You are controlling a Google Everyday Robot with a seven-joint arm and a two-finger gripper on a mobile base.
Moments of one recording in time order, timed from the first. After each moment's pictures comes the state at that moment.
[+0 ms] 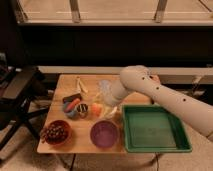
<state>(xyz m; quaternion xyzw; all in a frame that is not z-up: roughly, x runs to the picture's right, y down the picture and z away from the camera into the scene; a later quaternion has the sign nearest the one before) -0.018 0.098 0.697 -0.24 -0.35 -0.11 0.90</state>
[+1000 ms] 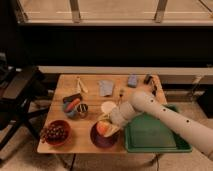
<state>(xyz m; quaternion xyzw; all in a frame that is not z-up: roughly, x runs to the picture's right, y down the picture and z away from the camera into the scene) 0.004 0.194 0.742 -0.28 -0.41 -0.05 0.86</state>
